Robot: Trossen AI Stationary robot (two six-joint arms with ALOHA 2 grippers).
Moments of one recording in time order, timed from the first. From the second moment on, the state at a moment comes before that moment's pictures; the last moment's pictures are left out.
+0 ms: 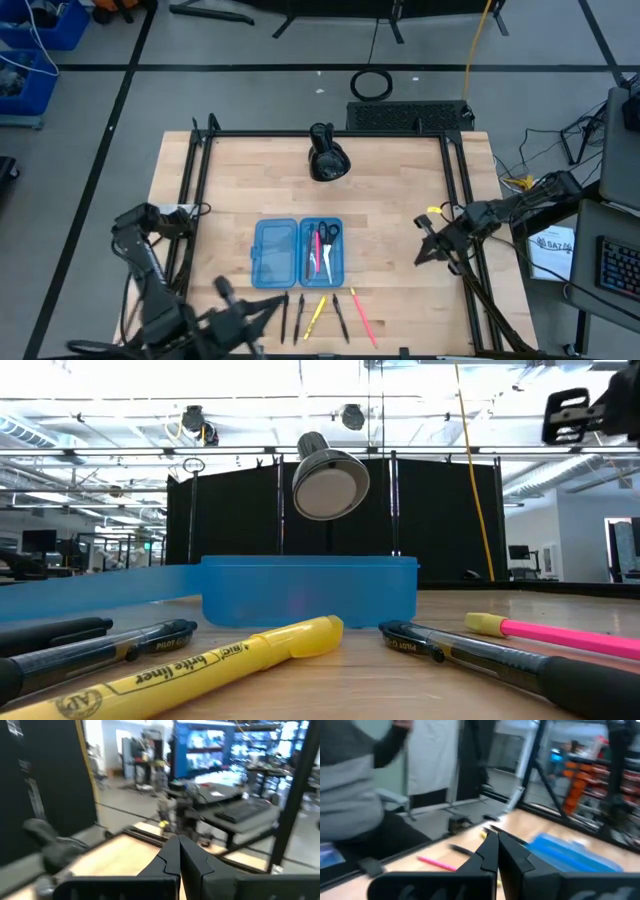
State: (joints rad) left arm -0.95 1.88 1.93 -0.39 -1.50 -0.42; right arm 0.35 0.27 0.02 0.27 -0.30 -0.18
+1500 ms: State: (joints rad) left arm -0.73 1.61 1.24 -1.21 -0.45 -1.91; right arm 0.35 0.27 0.02 0.21 -0.23 -0.18
